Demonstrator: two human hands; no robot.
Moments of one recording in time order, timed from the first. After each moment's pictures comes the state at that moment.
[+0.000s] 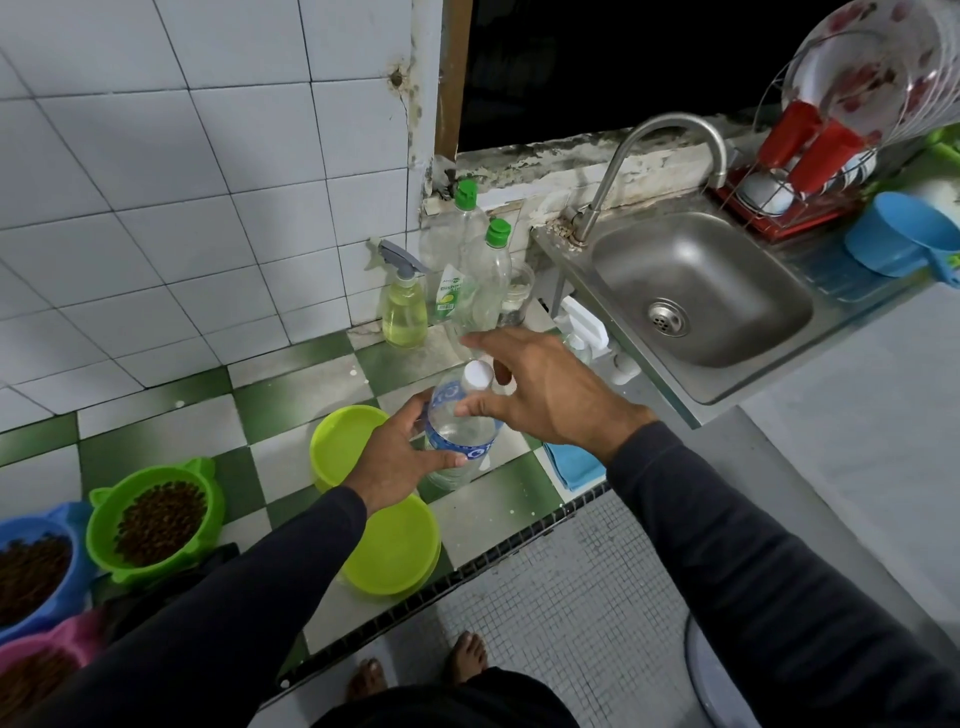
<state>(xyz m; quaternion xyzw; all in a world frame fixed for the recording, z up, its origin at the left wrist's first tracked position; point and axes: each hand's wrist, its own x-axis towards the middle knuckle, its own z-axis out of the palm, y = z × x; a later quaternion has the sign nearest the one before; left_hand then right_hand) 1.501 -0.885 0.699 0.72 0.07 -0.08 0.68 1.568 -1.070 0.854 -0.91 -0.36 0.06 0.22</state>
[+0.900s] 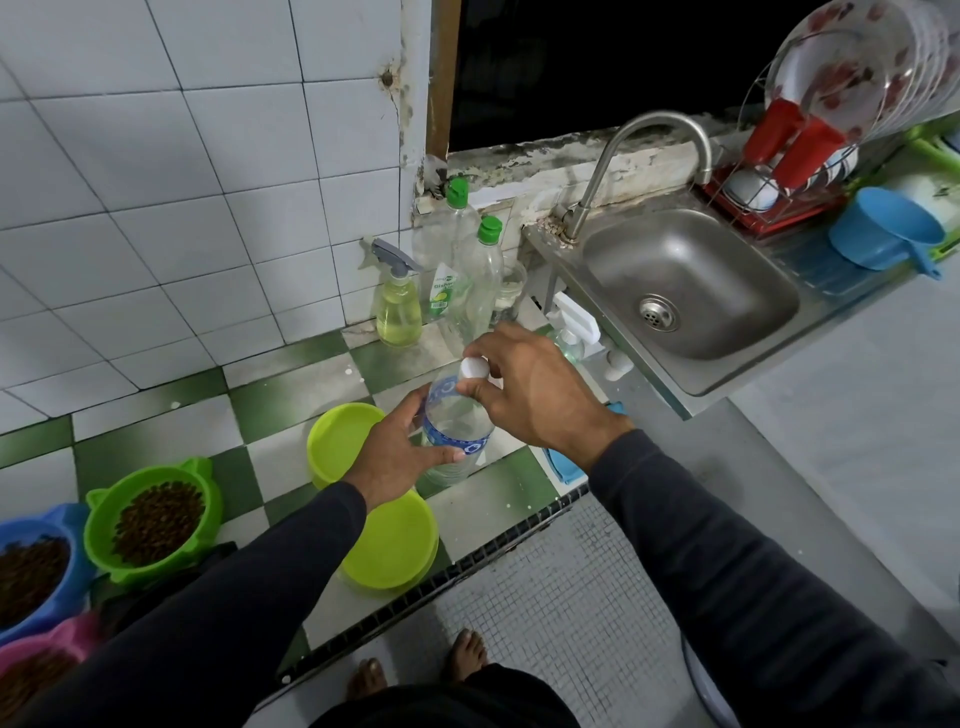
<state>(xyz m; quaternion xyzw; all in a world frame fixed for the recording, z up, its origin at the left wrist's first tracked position) 1.497 -0.887 0.705 0.74 0.08 -0.09 0.66 1.551 -1.061 0.850 -0.93 -0.30 0.00 0.19</state>
